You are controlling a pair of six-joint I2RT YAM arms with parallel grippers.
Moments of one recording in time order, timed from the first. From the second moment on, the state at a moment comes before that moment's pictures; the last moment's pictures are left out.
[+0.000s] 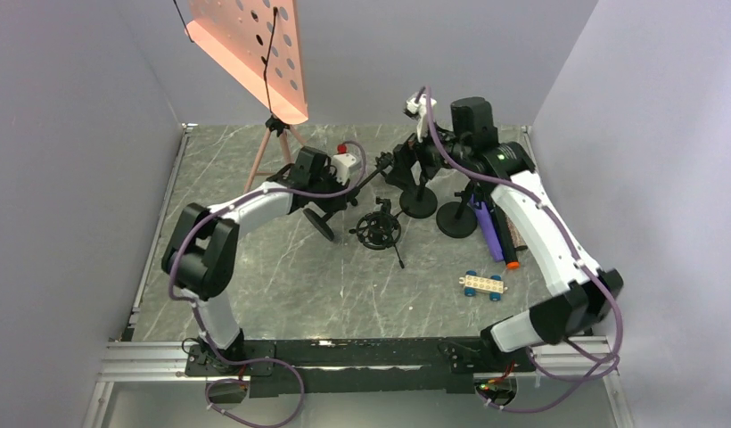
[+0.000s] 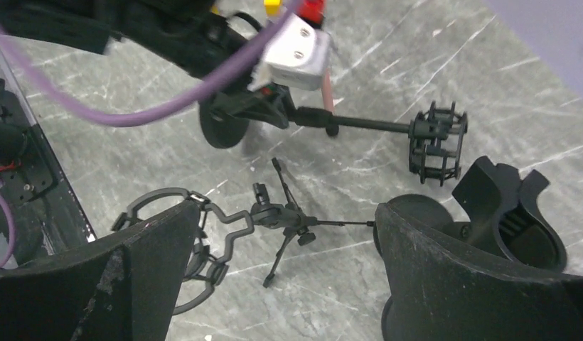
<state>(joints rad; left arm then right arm) -0.49 1.82 1.25 -0.20 0.32 0.16 0.40 1.40 1.56 -0.69 -0.53 -0.21</state>
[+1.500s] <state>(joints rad) -0.49 1.16 0.72 0.05 0.33 0.24 0.40 2.06 2.25 -1.14 -0.86 -0.20</state>
